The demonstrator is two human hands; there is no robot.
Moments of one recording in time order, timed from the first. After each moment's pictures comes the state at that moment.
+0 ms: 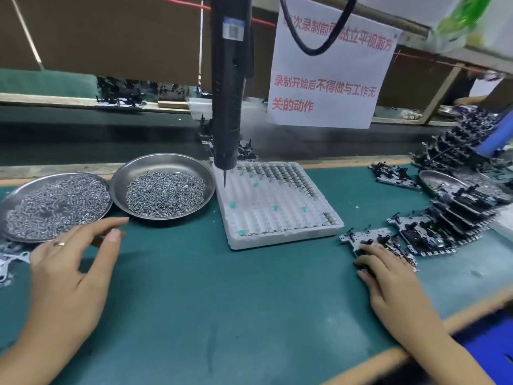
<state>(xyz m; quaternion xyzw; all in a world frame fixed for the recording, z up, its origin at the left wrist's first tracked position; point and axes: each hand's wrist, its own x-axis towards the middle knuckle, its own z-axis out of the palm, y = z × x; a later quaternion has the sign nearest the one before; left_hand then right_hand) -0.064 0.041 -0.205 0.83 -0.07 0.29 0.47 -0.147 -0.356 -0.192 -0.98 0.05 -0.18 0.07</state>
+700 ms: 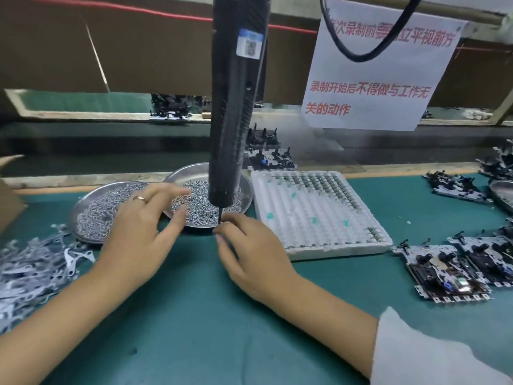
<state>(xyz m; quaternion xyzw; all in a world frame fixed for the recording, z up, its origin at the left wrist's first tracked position) -0.033 0.032 -0.150 0.90 -0.14 0.25 0.31 -0.046 -0.153 -0.171 -0.89 -0.27 -0.26 0.25</state>
